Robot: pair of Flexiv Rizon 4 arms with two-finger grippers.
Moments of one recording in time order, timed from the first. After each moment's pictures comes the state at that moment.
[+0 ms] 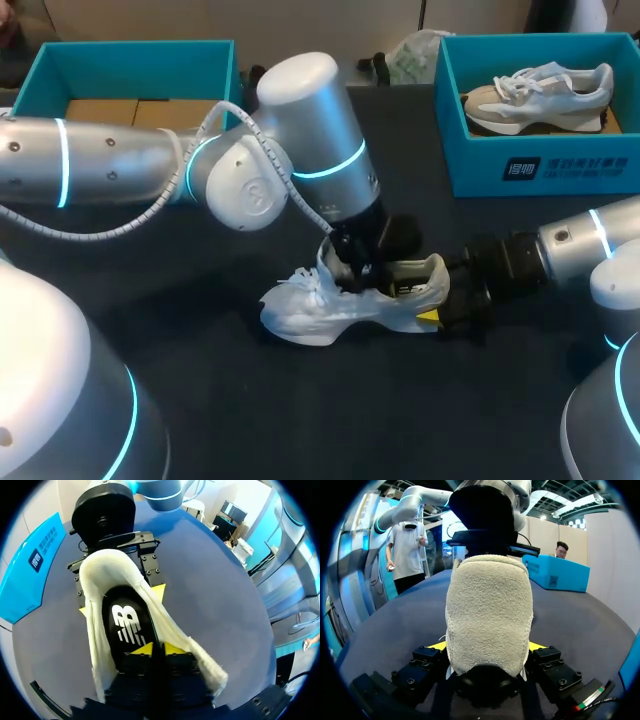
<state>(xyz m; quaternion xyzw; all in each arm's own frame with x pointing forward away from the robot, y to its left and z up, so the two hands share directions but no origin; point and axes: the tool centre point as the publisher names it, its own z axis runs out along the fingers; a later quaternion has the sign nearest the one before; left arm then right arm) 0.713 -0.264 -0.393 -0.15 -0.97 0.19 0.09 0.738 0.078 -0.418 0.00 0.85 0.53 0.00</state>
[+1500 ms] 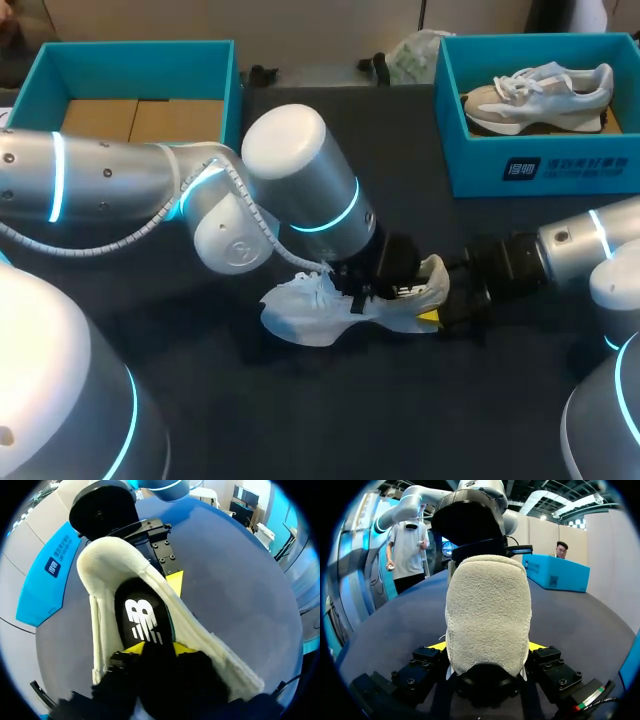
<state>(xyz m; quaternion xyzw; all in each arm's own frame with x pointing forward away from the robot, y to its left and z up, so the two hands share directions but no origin) 0.732 -0.266 -0.413 -0.15 -0.97 0.19 -0.05 0.738 0.078 -0.419 0.00 0.85 0.53 0.00</state>
